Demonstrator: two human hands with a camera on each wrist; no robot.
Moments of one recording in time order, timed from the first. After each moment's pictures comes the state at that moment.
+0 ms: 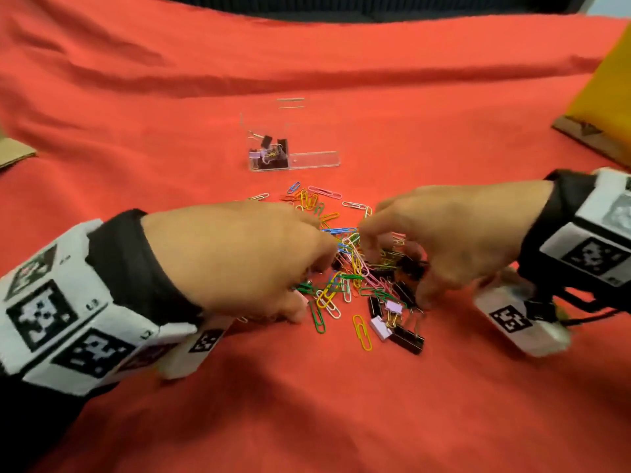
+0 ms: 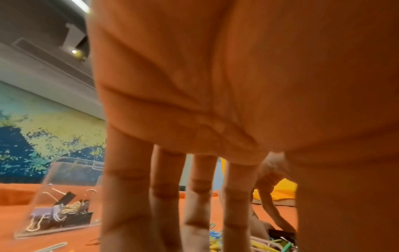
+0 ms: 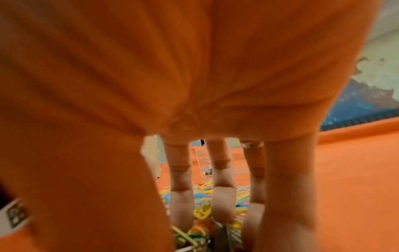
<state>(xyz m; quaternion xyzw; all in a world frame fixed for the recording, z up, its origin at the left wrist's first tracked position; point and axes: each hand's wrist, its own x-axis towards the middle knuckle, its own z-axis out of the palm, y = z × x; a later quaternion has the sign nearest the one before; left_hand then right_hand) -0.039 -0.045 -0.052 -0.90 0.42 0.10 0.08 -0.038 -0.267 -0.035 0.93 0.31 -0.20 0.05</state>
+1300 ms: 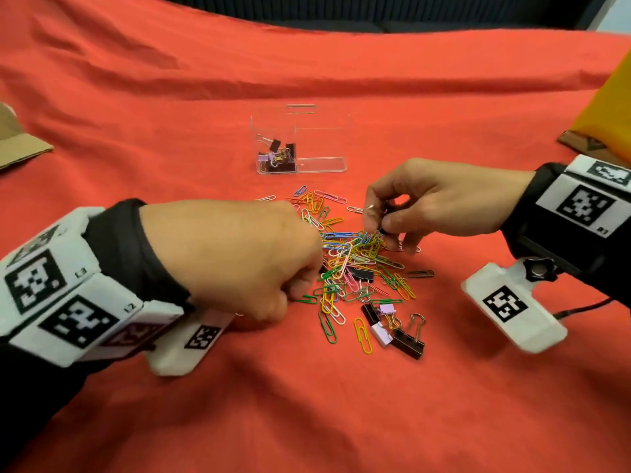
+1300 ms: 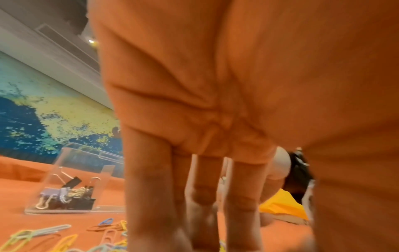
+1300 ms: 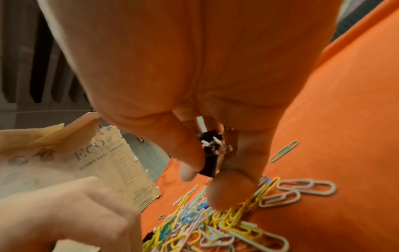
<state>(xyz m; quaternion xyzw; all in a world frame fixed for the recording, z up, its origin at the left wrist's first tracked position) -0.049 -0.038 -0.034 -0.90 0.40 0.11 0.09 -0.014 -0.271 -0.035 0.89 0.21 -0.23 -0.33</state>
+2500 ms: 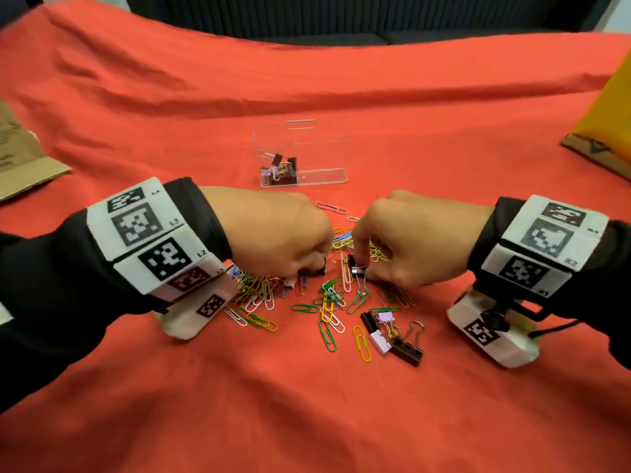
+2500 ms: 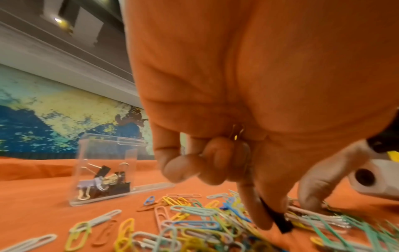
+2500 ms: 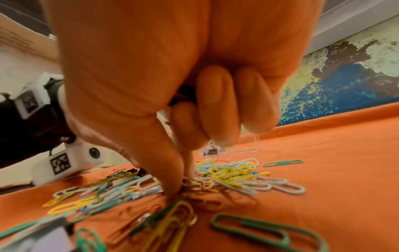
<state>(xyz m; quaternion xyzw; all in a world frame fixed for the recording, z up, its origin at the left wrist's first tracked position) -0.005 -0.057 -0.042 -0.88 0.44 0.12 0.11 -0.037 -0.251 -0.043 0.96 0.28 -0.08 -0.02</state>
